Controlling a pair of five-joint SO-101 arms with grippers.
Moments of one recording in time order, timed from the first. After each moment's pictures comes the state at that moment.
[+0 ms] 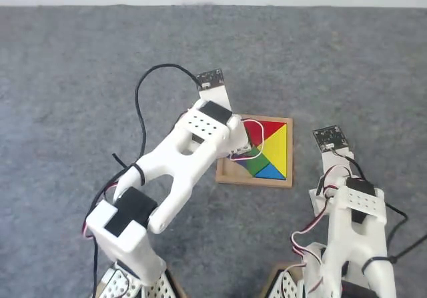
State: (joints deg) left arm 26.0 12.4 14.6 67.7 52.1; right arm 14.4 -33.6 71.7 47.4 30.2
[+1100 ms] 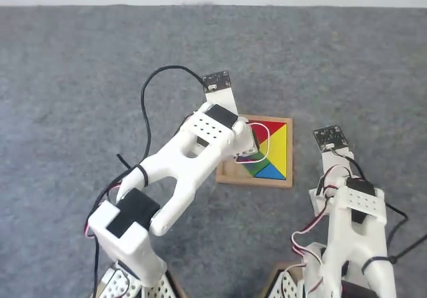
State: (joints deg) left arm 28.0 12.4 14.6 66.9 52.5; right arm 14.4 -33.6 71.7 47.4 30.2
